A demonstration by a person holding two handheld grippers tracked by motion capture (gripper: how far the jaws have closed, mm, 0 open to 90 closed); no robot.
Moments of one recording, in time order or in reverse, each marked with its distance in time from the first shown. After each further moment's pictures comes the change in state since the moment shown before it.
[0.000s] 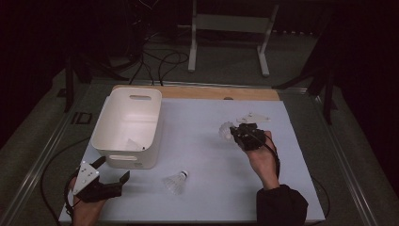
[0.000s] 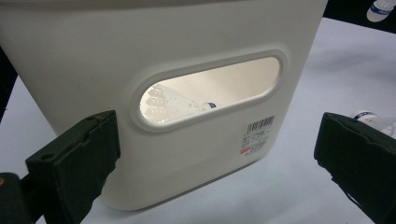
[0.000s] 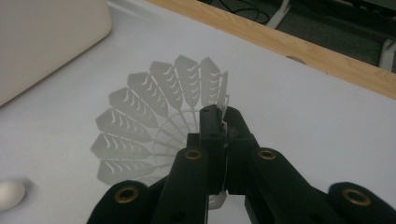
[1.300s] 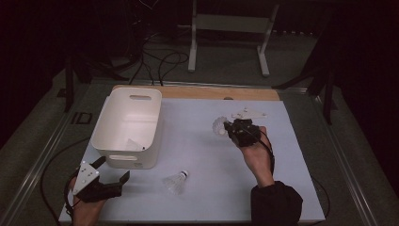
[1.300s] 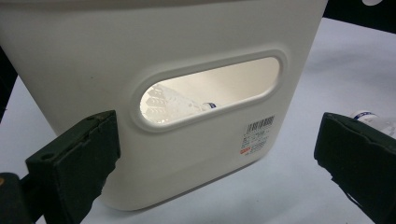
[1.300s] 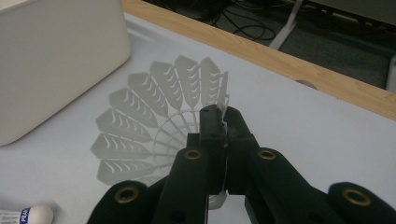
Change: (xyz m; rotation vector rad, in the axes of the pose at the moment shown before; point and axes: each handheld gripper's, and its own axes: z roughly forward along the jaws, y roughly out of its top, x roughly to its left) left arm 0.000 0.000 0.000 0.000 0.000 0.000; right arm 0.014 0.020 -0.003 -0.051 0.027 0.001
